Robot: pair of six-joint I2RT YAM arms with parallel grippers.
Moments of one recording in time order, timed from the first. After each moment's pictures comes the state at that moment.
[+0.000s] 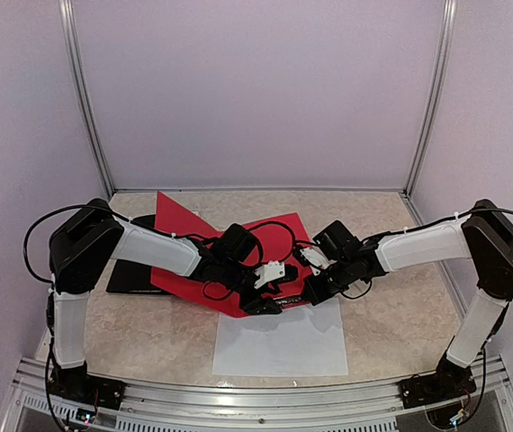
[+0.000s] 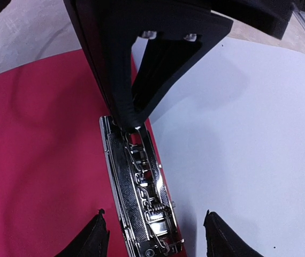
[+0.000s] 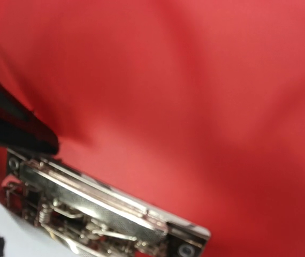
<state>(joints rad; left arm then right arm) -0.88 2.08 1.27 -0.06 0.48 0.55 0.75 1.74 0.95 -0.23 -0.18 0.23</state>
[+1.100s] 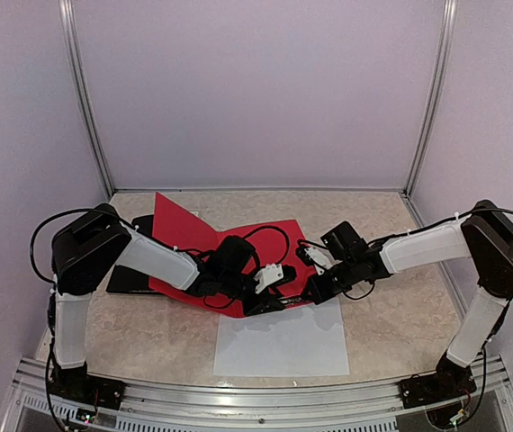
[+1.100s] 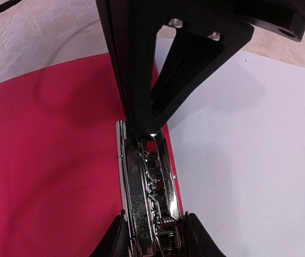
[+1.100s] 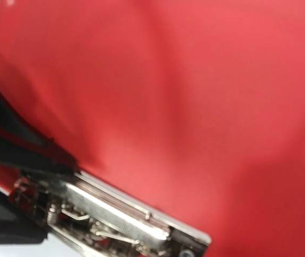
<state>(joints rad) -0.90 2.10 1.15 0.21 0.42 0.40 0.70 1.74 0.90 -0.14 -0.26 0.22</state>
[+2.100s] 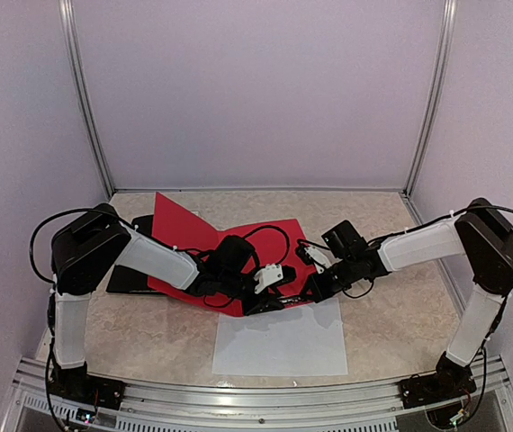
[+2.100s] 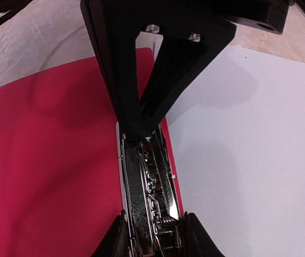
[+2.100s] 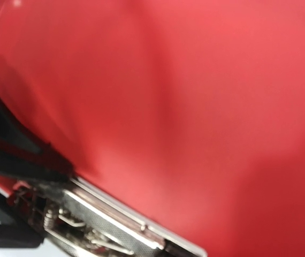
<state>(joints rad) -0.90 2.10 1.14 0.21 0.41 0.44 0.67 1.78 0.91 -0.11 -0.33 0.19</state>
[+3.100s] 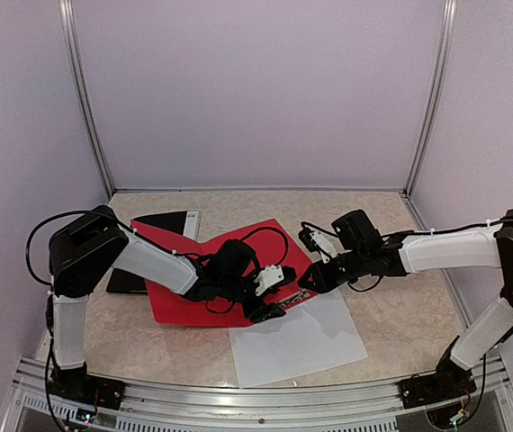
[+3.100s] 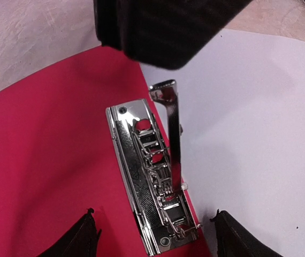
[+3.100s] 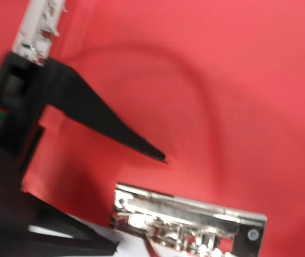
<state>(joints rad) -0.93 2.08 1.11 0.25 0.32 0.35 0.72 1.57 0.87 -0.11 -0.30 0.23</state>
